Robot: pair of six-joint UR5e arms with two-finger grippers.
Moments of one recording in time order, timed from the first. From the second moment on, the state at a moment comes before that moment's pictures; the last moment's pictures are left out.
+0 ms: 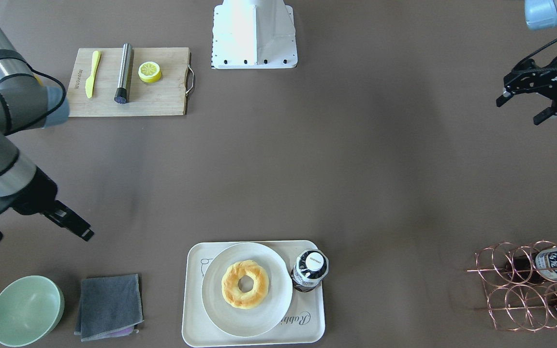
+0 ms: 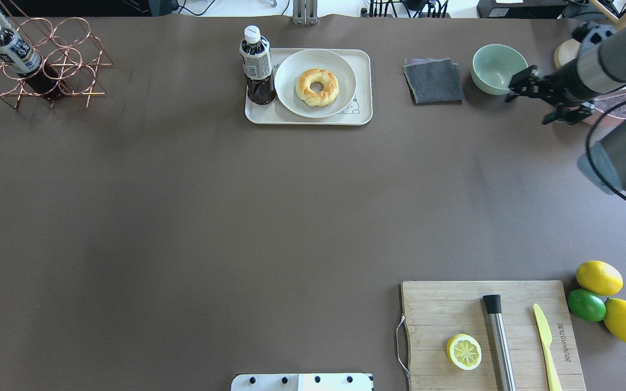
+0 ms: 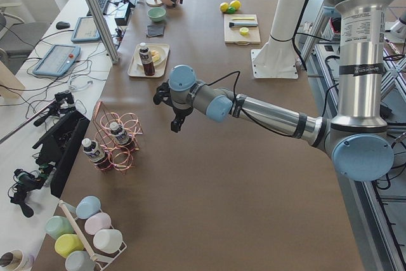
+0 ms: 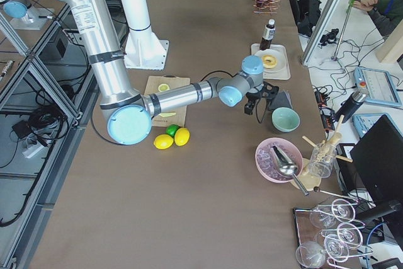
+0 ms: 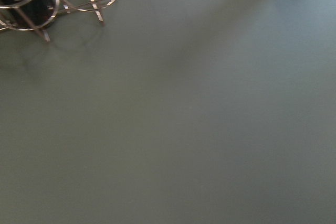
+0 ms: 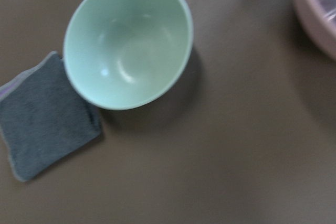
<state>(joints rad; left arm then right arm) -1.33 -1.51 -1.89 -1.82 -2.47 -0.13 1.08 -1.28 1.52 -1.06 2.18 1.32</state>
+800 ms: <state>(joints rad) -1.56 -1.51 -1.60 -1.79 -2.46 0.19 1.56 -1.50 1.56 -1.56 2.18 0.11</state>
